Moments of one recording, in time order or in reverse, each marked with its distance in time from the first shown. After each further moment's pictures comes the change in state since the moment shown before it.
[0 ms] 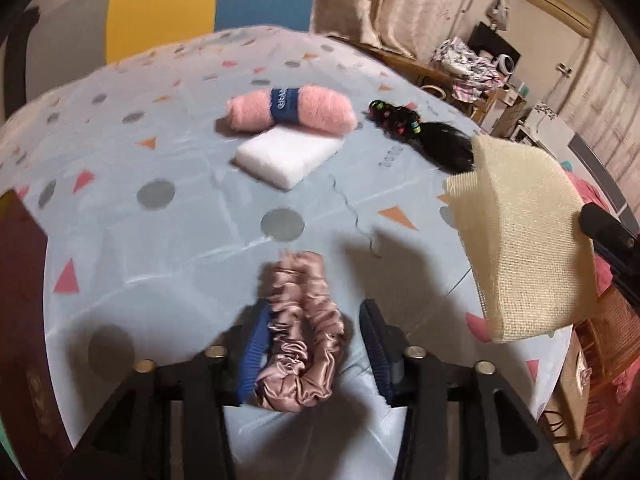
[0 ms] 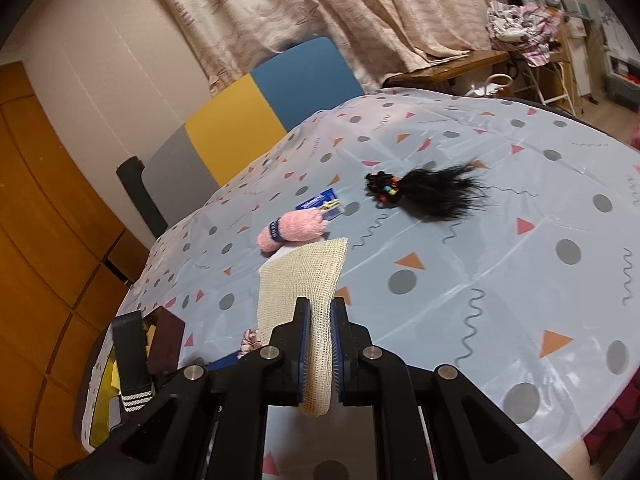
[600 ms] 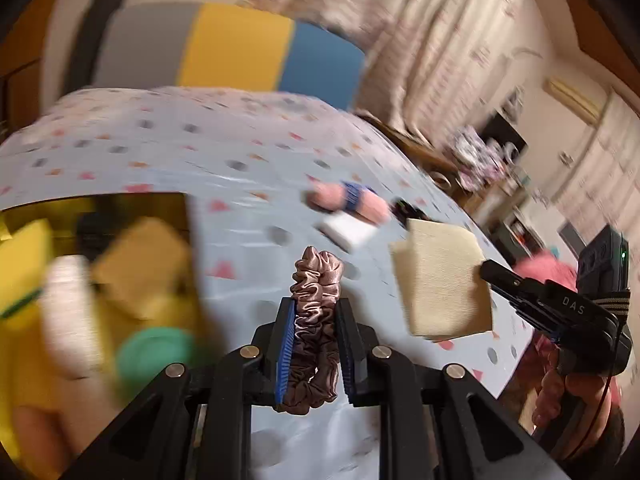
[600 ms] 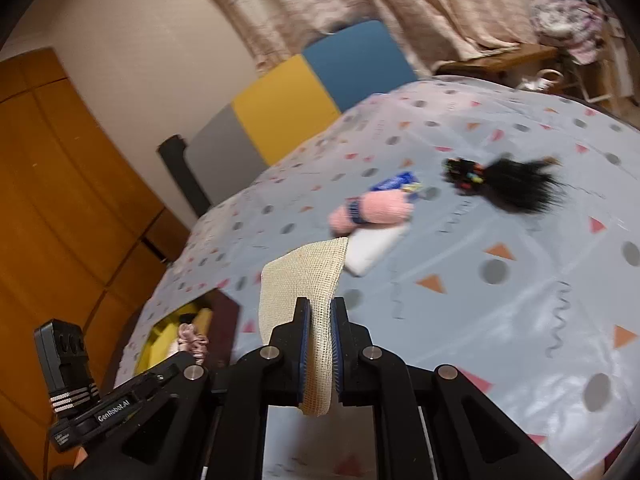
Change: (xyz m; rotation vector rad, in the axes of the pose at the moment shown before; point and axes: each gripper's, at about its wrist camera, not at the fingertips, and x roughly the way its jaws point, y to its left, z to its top) left arm -0.157 0.092 -0.041 -0.233 -0.250 -0.016; right arm 0.019 0.075 -0.007 -0.070 0.059 0.166
